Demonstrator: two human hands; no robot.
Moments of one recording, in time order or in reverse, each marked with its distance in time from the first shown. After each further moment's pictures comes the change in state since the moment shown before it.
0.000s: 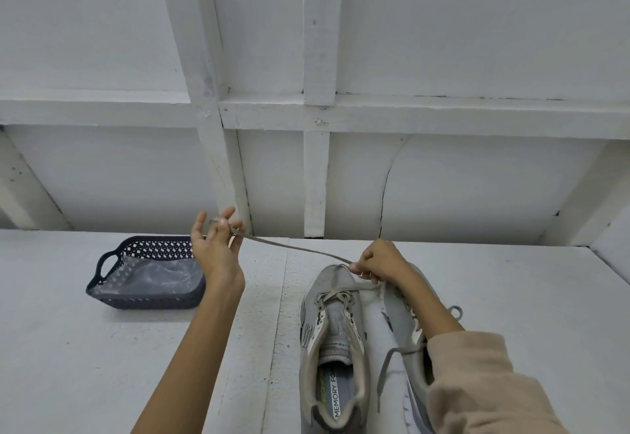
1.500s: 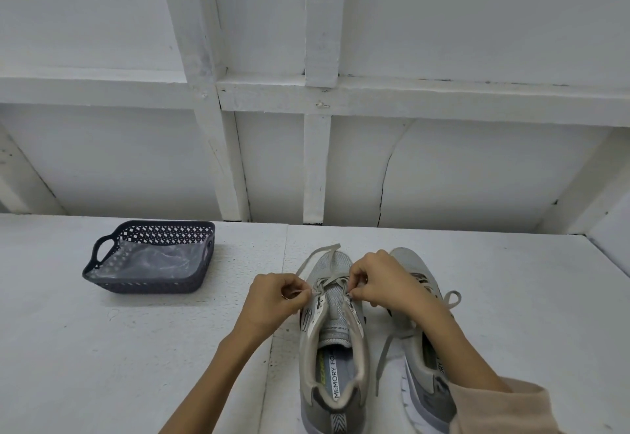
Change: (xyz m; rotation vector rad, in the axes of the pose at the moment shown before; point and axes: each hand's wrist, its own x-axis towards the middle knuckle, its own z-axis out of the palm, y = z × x) left_hand -0.061 -0.052 -0.053 1.228 -0.755 0.138; right_hand -0.085 -0.033 0.005 -0.238 -0.104 -0.251
